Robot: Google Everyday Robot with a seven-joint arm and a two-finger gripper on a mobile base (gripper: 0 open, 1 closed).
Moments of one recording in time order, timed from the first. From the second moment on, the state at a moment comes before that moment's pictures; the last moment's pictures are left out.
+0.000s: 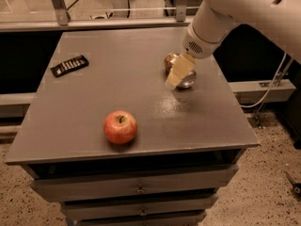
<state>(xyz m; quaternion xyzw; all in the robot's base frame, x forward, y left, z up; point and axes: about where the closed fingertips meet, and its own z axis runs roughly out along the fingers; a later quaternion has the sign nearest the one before) 0.618 -0.125 0.899 -0.45 0.86 -0.03 0.24</state>
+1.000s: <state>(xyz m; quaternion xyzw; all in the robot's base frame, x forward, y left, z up) 0.712 -0.105 0.855 -0.33 0.92 -0.02 0.22</state>
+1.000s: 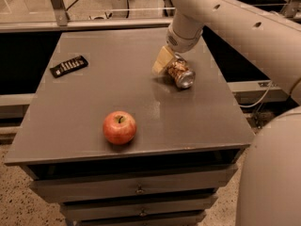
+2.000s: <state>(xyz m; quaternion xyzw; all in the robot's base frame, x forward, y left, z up) 0.723 -0.101 0.871 -0.27 0.94 0.00 0.23</state>
